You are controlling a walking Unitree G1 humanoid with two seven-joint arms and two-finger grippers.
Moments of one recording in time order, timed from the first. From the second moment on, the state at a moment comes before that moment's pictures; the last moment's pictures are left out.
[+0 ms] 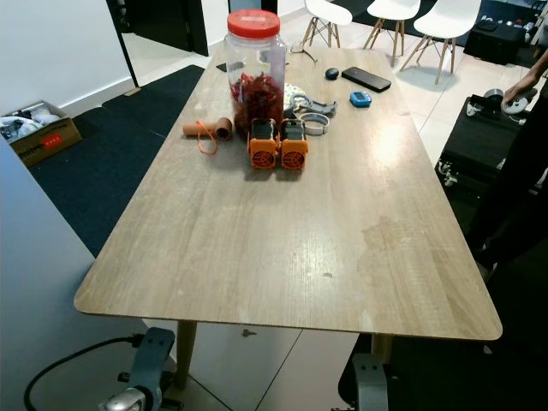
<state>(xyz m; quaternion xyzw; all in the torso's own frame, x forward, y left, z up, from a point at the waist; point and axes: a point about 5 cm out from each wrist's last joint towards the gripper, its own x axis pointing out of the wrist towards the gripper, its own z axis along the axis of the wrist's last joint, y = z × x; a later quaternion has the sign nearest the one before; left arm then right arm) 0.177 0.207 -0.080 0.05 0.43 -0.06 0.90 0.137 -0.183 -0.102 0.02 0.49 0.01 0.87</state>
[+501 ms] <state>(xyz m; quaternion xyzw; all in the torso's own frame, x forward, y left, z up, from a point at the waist) 0.184 0.206 -0.077 0.06 0.43 -0.06 0.90 0.143 -0.182 -0.099 0.03 0.48 0.00 0.88</state>
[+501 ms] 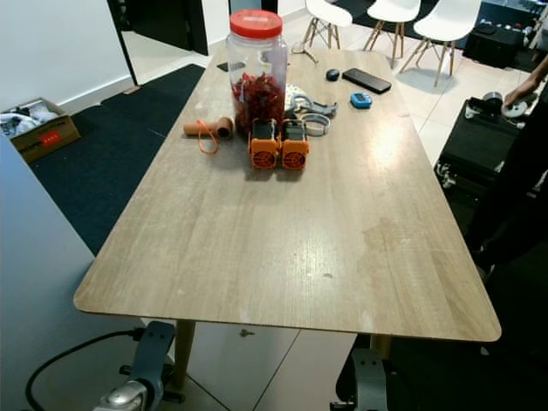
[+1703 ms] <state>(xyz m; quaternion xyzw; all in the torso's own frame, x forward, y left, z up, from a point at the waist) 0.207 0.197 -0.068 0.08 0.42 -0.09 0.90 0.160 -0.186 -0.094 0.04 0.47 -0.03 0.88</state>
